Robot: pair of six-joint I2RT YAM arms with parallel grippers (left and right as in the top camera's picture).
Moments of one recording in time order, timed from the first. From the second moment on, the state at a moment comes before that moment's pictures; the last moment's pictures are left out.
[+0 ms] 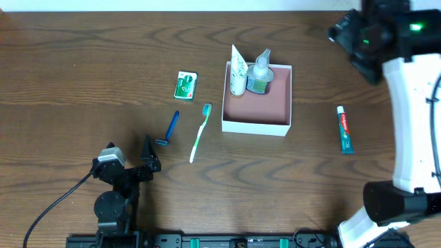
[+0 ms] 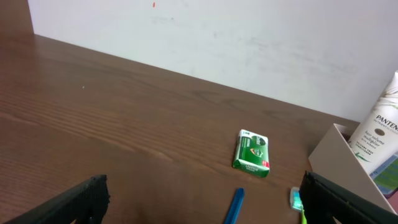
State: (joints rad) left arm 0.02 0.01 0.03 -0.14 -0.03 -0.27; right arm 0.08 1.79 2.17 -1.50 0.21 0.88
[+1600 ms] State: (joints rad) left arm 0.02 0.01 0.03 -0.14 -0.03 -0.27; right arm -0.12 1.79 1.35 -1.00 0.04 -0.11
